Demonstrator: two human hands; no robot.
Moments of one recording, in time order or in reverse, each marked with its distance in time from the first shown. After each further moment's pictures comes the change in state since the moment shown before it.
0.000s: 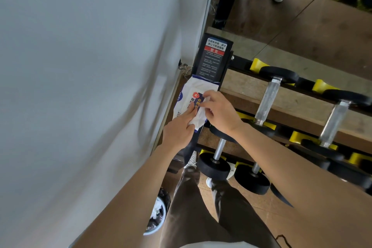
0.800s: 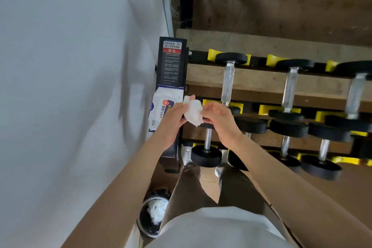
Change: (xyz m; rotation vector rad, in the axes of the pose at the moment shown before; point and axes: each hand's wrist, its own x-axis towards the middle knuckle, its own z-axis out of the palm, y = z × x) left_hand -0.031 0.096 -0.026 -1.013 -0.241 -0.130; right_hand -0.099 -0.043 -0.075 1.190 0.232 0.817
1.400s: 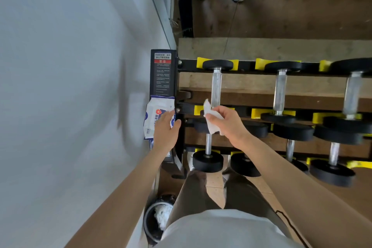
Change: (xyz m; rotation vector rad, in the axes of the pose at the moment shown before) left_hand 0.027 -0.047 0.016 0.852 0.419 0.023; right_hand 0.006 0.006 -0.075 -0.090 -0.048 0.016
